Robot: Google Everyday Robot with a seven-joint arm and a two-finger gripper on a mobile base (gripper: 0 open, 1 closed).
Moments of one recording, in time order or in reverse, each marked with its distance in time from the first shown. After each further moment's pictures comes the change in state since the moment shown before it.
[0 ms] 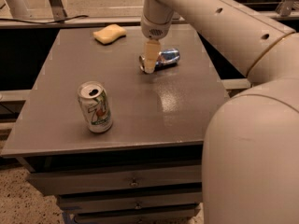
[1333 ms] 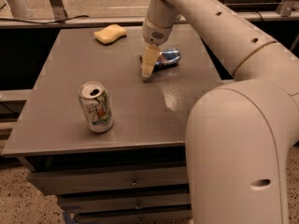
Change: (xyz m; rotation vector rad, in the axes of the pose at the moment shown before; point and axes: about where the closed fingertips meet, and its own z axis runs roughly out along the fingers) arm 0.003 0.021 0.022 -0.211 -0.115 0.035
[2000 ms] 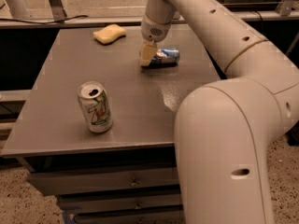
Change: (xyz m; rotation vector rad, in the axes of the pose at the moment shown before) arm -0.005 -0.006 0.000 -0.025 0.010 0.013
